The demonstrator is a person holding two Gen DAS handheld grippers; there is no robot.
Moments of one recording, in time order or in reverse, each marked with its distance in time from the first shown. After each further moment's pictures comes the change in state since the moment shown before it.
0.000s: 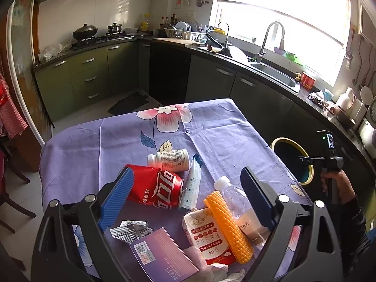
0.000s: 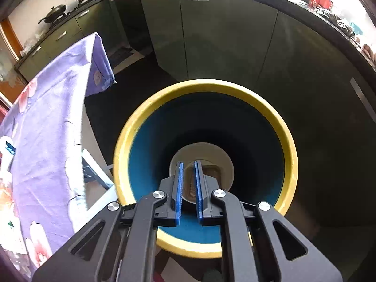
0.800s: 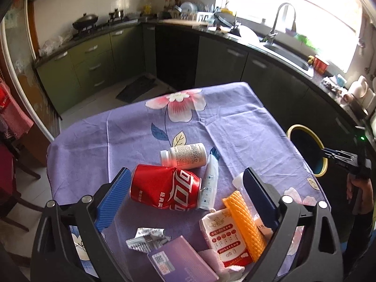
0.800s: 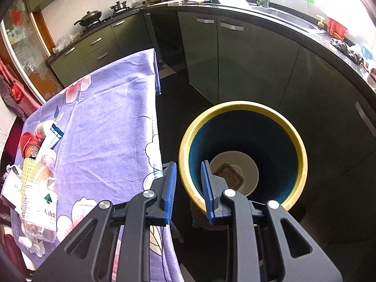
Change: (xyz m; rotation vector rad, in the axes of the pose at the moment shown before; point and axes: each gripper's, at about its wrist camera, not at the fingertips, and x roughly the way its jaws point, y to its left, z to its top) left arm 0.041 0.013 0.028 0.020 0.167 0.064; right arm -0.082 0.046 -0.038 -0.108 -0.117 0.125
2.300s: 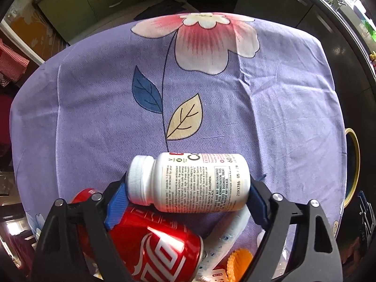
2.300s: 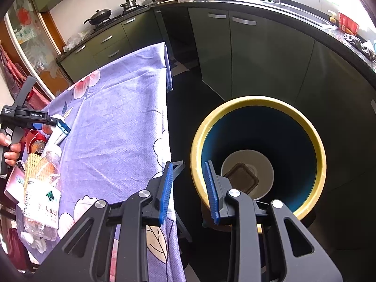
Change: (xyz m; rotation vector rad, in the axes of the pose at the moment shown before) left arm 0.181 0.012 0.032 -0.202 0.459 0.117; right arm 0.021 0.001 -0.002 -0.008 0.006 0.085
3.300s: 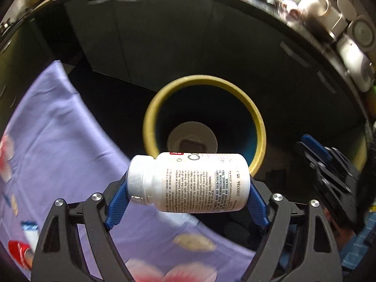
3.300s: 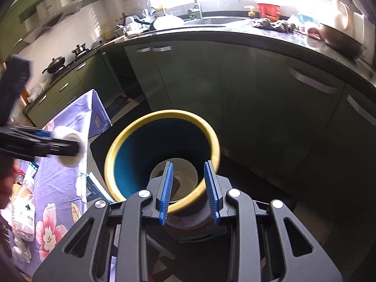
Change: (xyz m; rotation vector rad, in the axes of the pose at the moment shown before) left arm -0.032 -0.374 -0.061 0.654 -0.065 -0.251; right arm -0.093 -0.139 -0.060 0.259 -0.194 -0.194
